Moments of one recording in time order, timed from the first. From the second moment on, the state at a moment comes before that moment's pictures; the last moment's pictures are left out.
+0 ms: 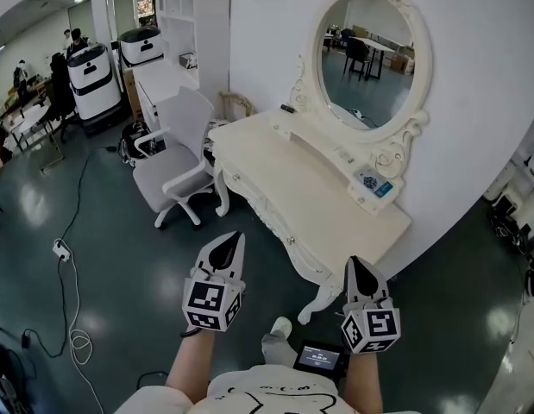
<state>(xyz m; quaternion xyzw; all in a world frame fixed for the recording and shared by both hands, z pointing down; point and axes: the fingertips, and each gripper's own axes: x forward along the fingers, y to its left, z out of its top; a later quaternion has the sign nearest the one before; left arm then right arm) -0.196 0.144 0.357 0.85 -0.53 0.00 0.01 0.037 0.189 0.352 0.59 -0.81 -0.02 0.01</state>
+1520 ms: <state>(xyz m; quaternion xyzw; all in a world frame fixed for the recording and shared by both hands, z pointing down) -0.083 -0.162 0.371 0.91 -0.42 0.03 0.01 0.131 -0.067 0.373 0.69 -0.72 0.02 -0.02</state>
